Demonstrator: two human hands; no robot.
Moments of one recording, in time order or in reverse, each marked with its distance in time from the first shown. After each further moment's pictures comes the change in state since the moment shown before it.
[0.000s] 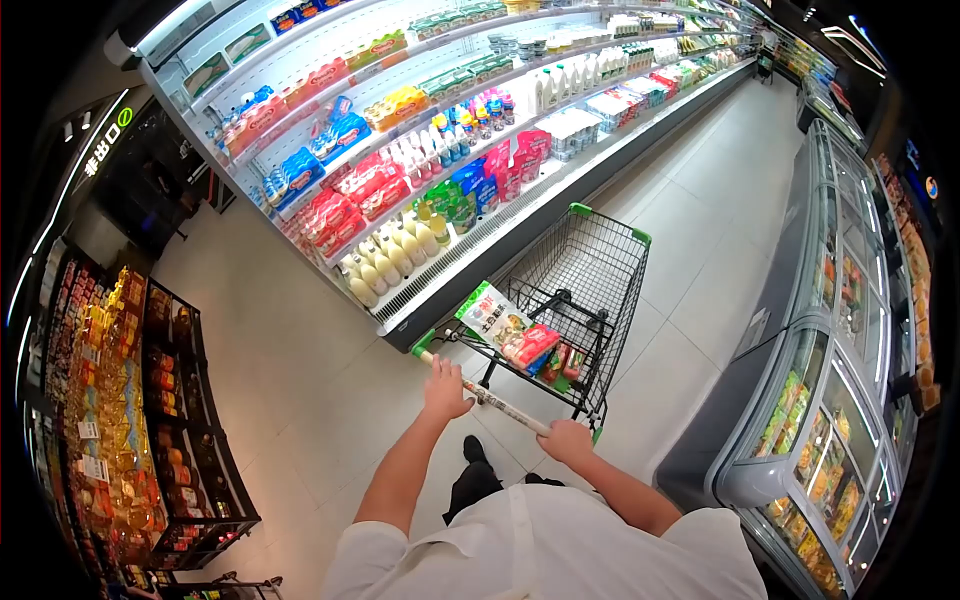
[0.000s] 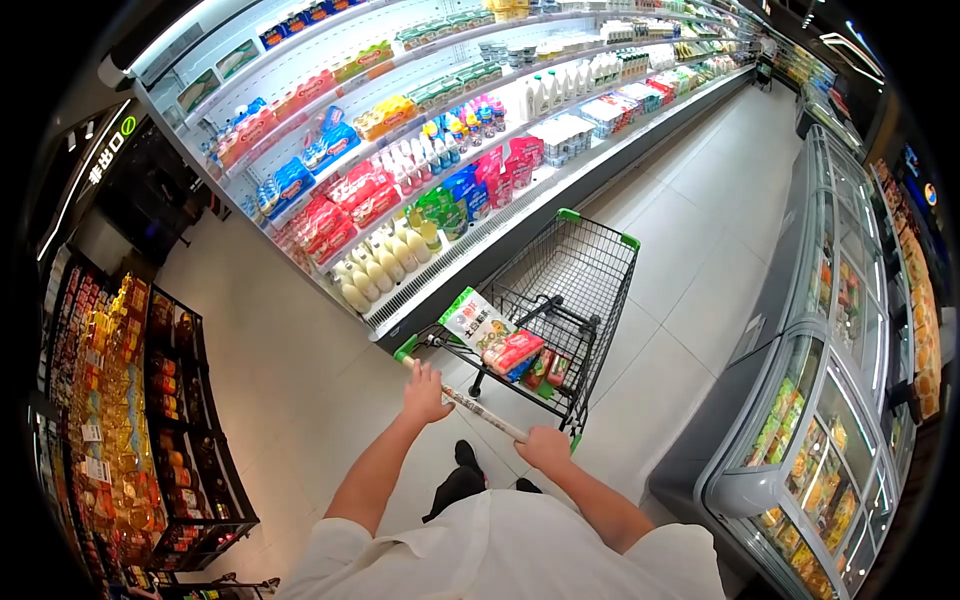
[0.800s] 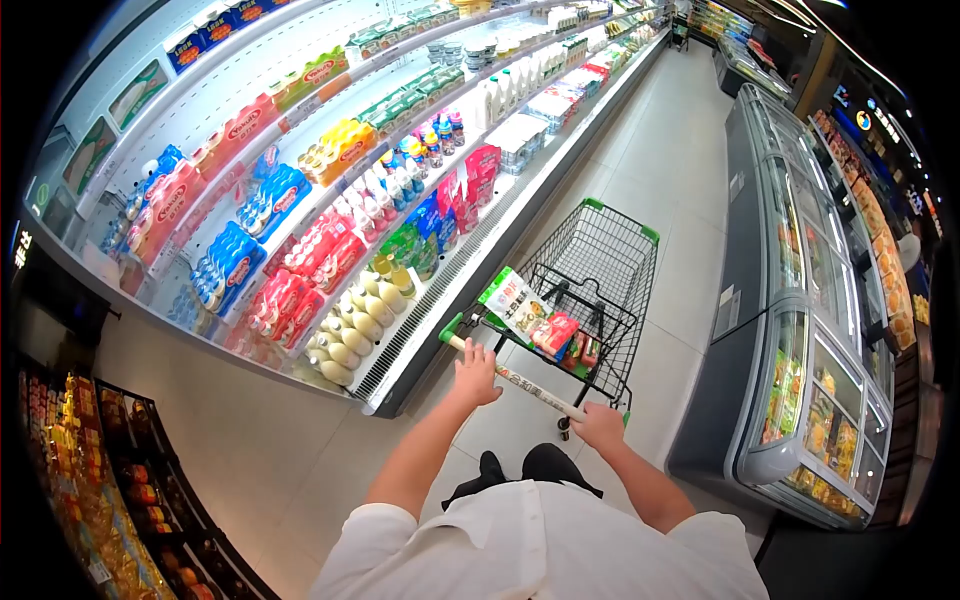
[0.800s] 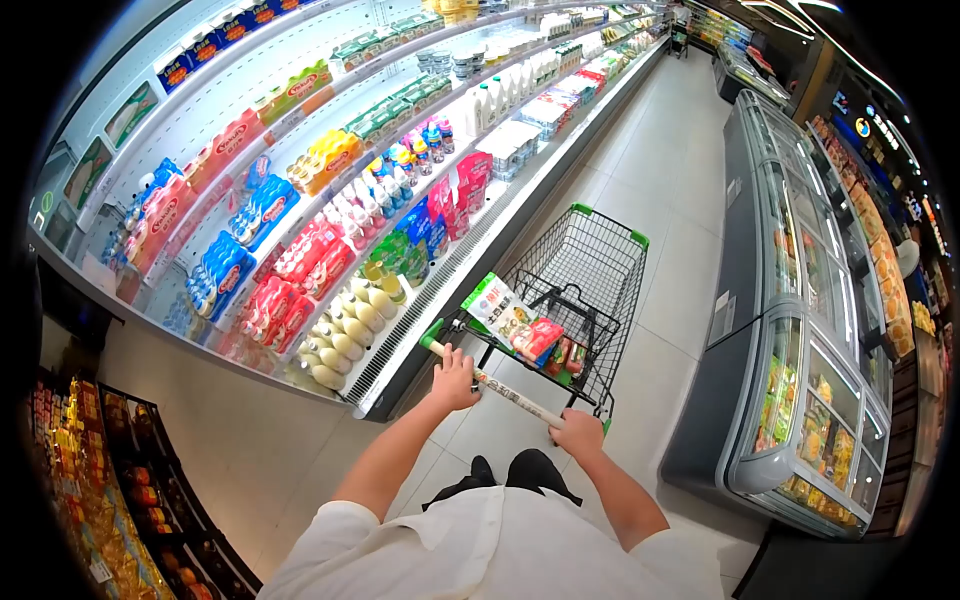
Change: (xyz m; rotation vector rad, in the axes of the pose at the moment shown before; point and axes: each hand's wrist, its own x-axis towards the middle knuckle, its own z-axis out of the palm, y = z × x) left_hand 0.292 0.005 -0.034 -0.004 -0.087 0.385; right_hand 0.194 0.015 -0.057 0.064 0.345 0.246
